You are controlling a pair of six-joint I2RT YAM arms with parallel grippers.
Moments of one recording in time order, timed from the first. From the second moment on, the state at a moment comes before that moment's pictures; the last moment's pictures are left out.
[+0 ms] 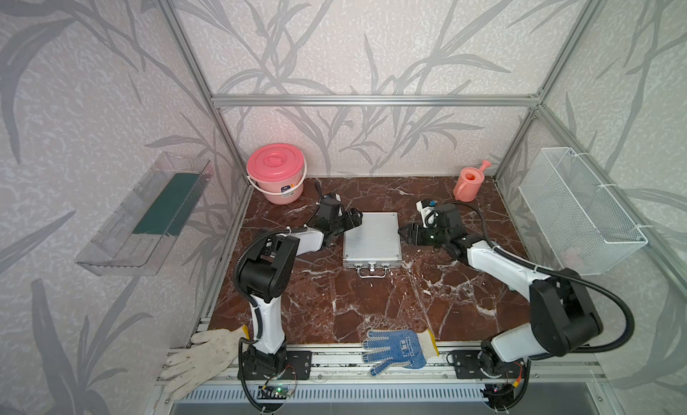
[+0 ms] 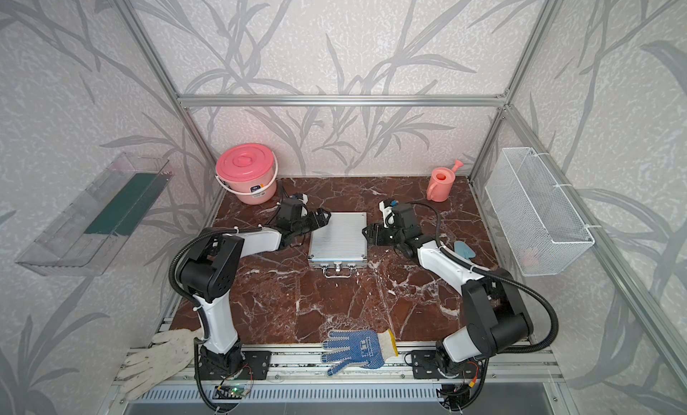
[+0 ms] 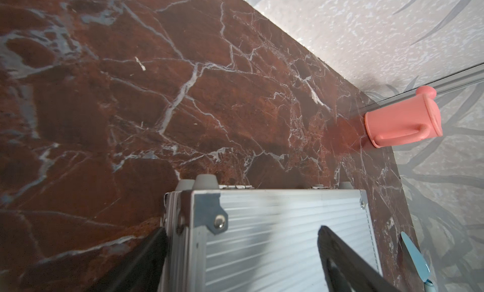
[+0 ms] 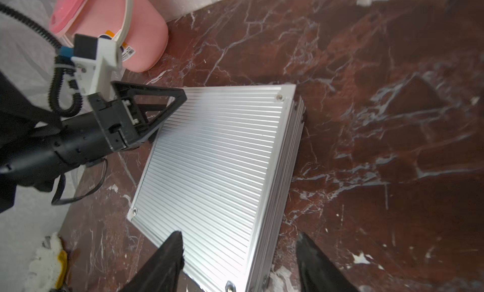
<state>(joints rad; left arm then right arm) -0.35 1.92 1.07 0.26 0.18 -0.68 0.41 1.42 0.90 -0.12 -0.33 0.36</state>
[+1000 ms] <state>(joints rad) -0.34 1.79 0.97 0.15 0.27 -0.63 0.74 1.68 0.79 0.08 -0.38 0.33</state>
